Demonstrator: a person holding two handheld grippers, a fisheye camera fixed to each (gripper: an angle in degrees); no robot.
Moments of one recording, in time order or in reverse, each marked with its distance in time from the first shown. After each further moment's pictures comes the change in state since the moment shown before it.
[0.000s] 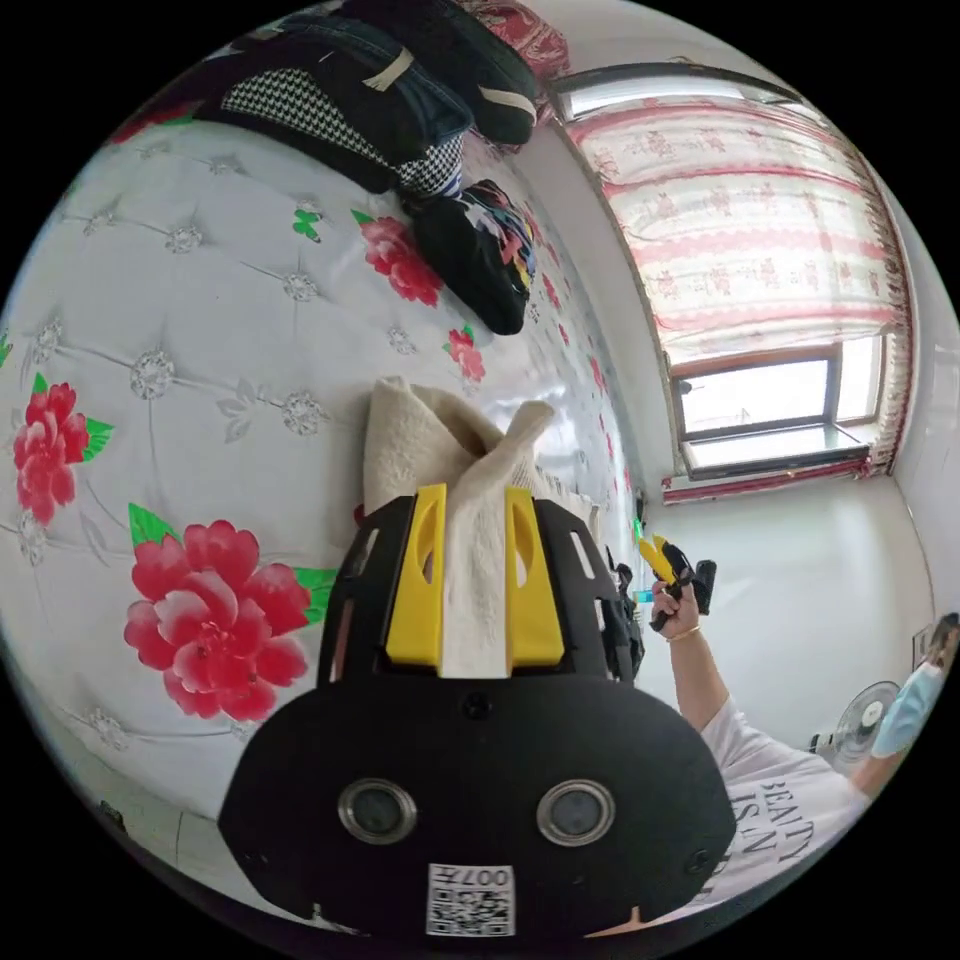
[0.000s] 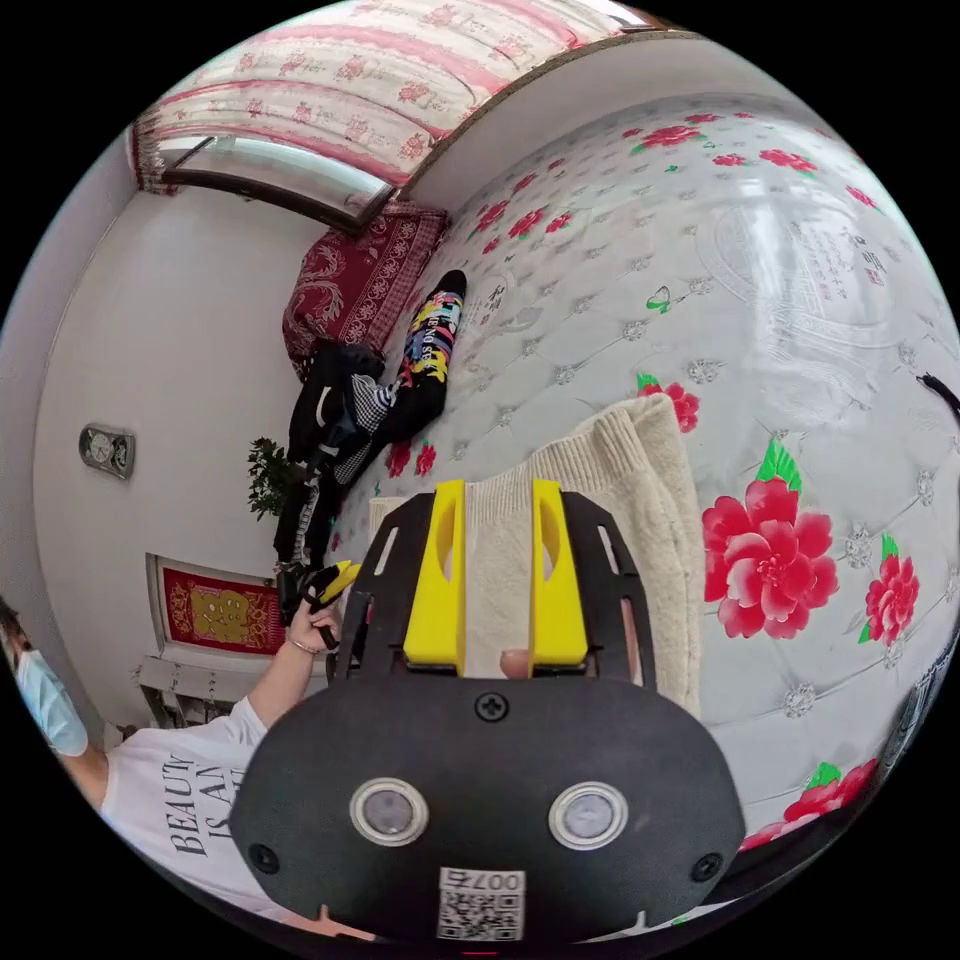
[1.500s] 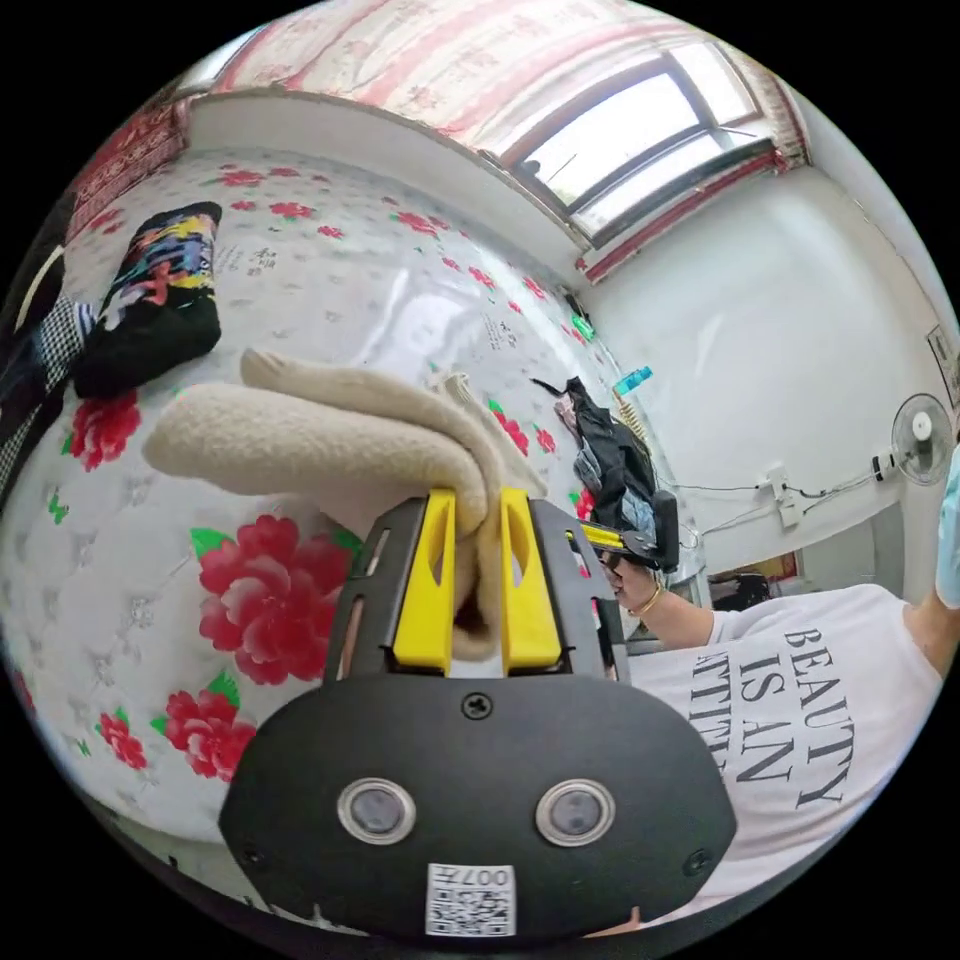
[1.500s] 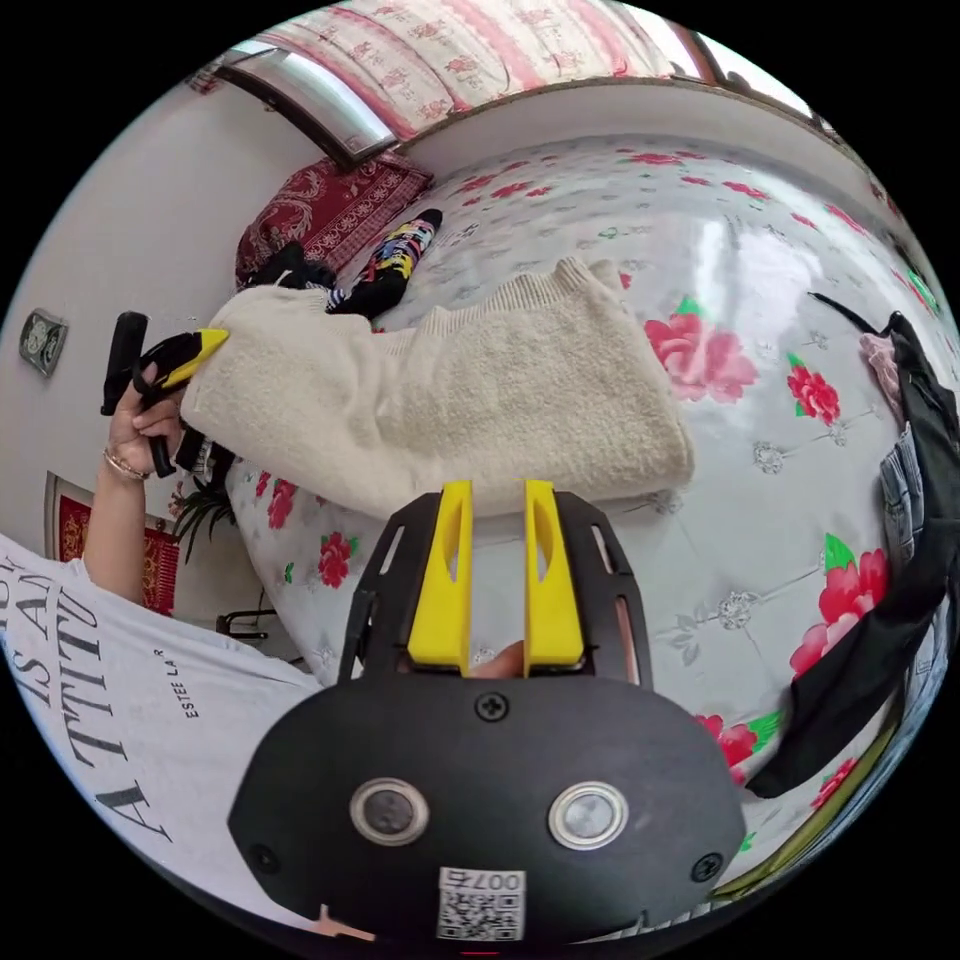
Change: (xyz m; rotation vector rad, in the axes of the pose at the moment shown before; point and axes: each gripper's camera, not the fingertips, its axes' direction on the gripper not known) left arm 0.270 0.098 0.187 -0.400 0.036 0.711; right arm -0.050 0.255 0.081 0.033 0.299 -0.063
